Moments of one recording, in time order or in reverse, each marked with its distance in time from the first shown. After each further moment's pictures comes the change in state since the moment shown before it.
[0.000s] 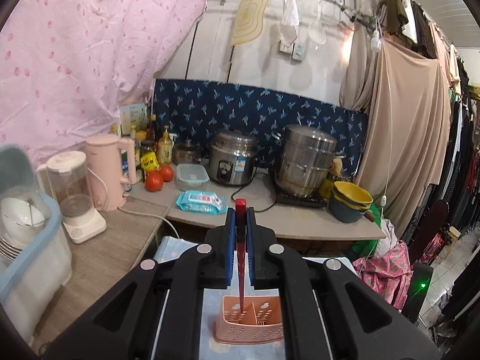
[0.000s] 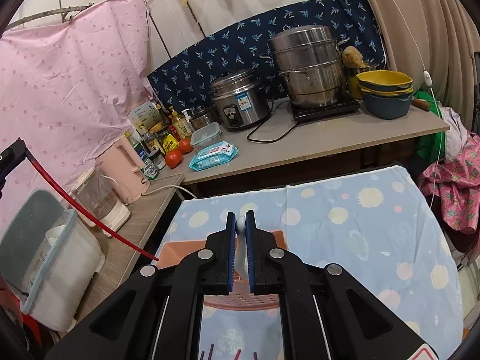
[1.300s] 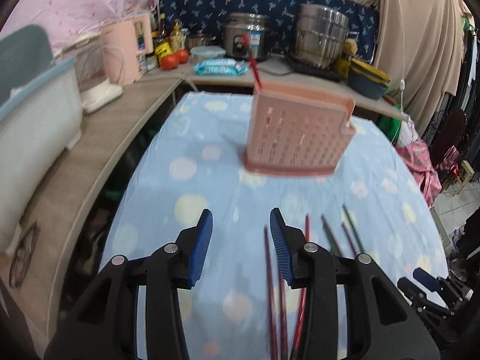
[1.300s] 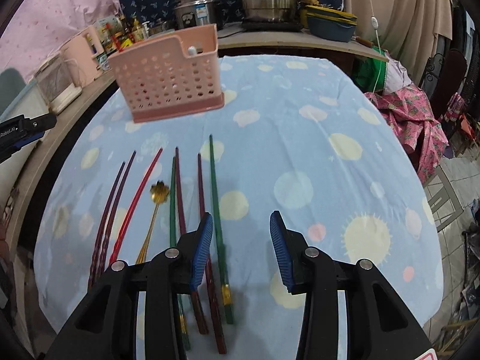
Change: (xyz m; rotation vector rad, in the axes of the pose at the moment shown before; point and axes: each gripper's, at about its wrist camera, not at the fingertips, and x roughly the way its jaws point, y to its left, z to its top) left arm -0.039 0.037 -0.244 0.073 0.430 0.095; right arm -0.095 -0.031 -0.248 -0.150 0.293 -0.317
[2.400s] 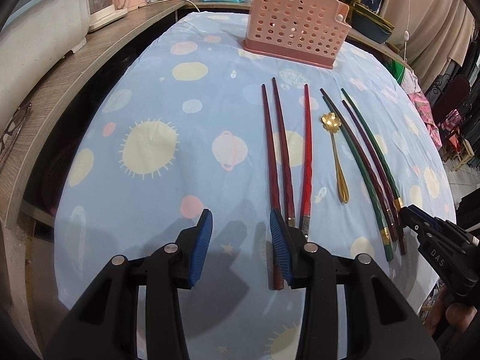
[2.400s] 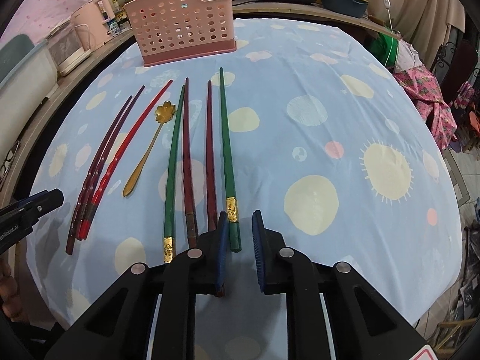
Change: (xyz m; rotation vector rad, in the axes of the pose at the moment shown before) left arm -0.004 -0.009 -0.121 -0.021 0.249 -0.011; right arm 0.011 0.000 -0.057 -0.014 0.103 0.027
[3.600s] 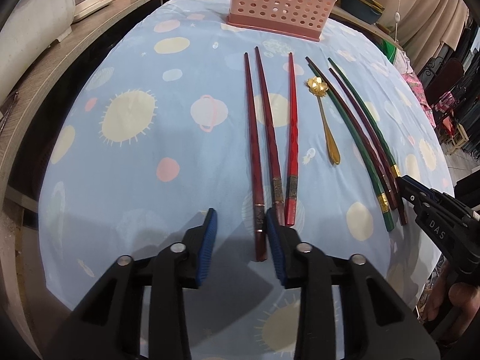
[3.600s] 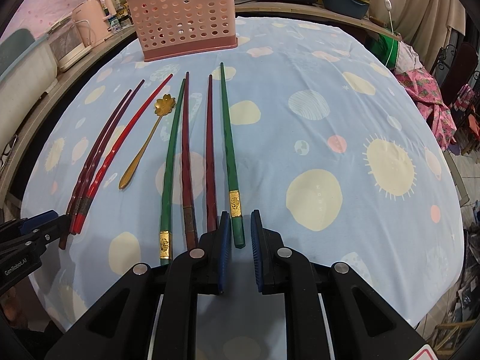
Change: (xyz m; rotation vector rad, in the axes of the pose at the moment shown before) left arm 0.011 -0.009 -0.021 0.036 0.071 -0.043; right arm 0.002 0.002 -0.006 -0.013 -0.014 -0.006
